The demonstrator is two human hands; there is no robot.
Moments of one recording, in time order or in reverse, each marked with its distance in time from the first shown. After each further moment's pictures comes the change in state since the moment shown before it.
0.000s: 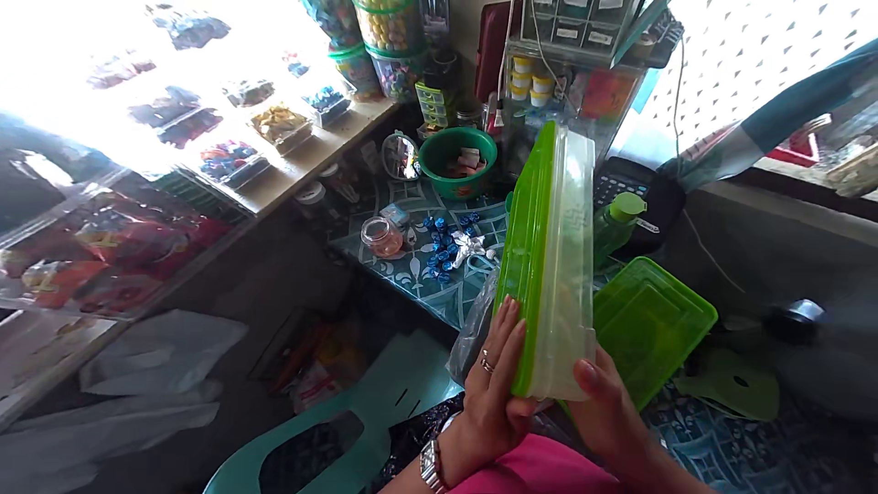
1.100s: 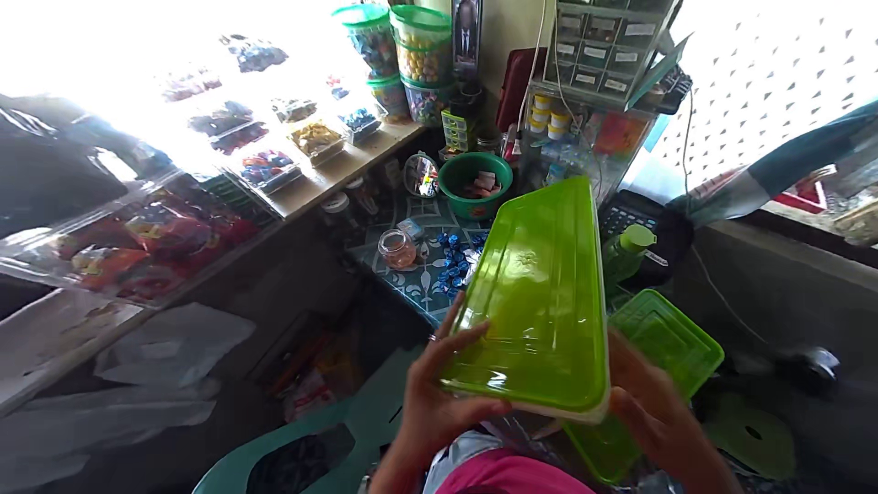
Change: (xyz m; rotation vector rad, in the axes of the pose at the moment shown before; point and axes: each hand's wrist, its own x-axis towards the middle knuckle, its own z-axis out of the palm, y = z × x) left_hand 0.015 -0.009 -0.064 -0.302 0.013 -0.417; right_hand 0.016 -0.030 -0.048 -0.622 -0.287 -0.431
